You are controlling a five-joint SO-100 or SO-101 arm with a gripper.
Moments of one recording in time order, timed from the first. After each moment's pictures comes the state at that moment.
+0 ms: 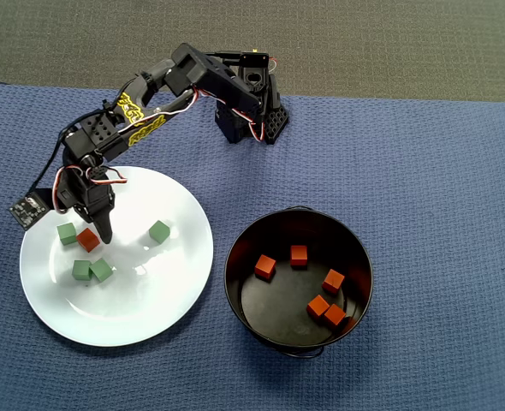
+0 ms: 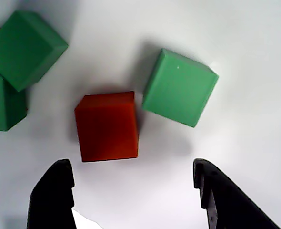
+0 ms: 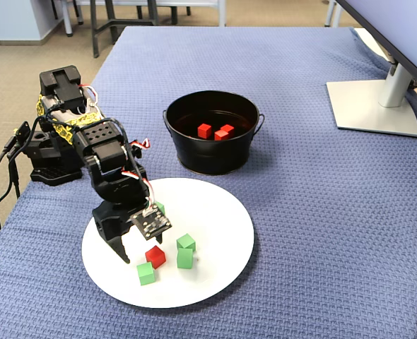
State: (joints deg) arm 51.9 53.6 63.2 65.4 -98.3
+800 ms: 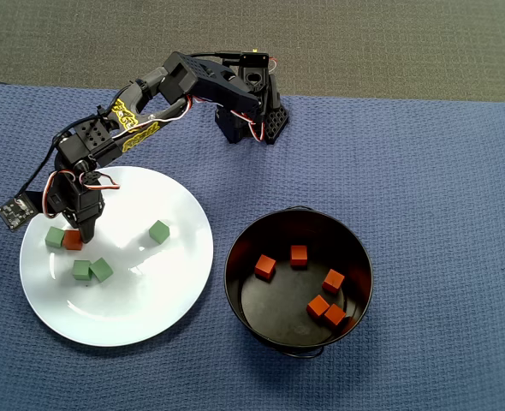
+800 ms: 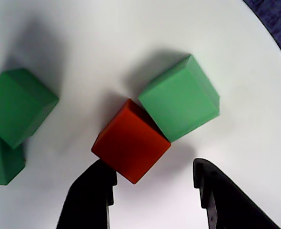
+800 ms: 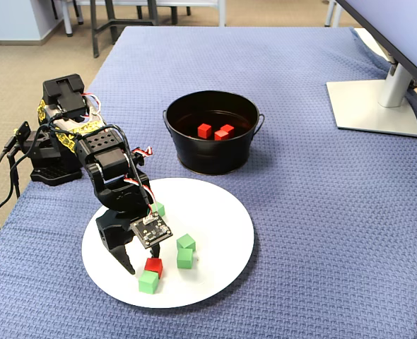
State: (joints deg) arm 51.8 47.7 55.1 63.6 -95.3
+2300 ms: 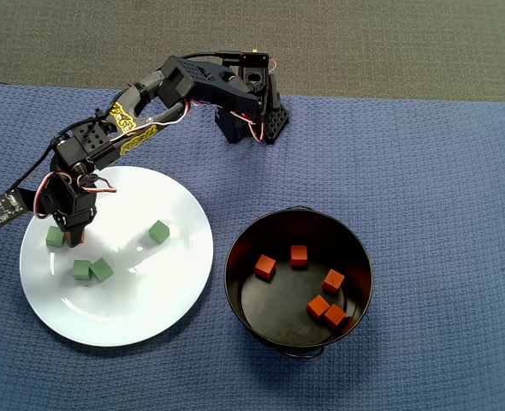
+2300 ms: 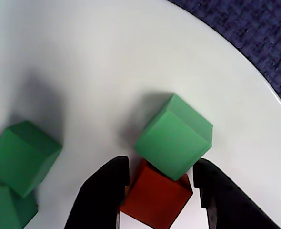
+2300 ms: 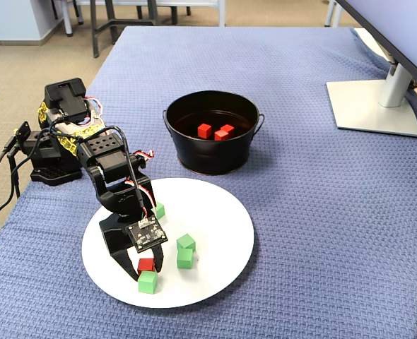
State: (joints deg) arm 51.8 45.1 51.2 60.6 -88.4
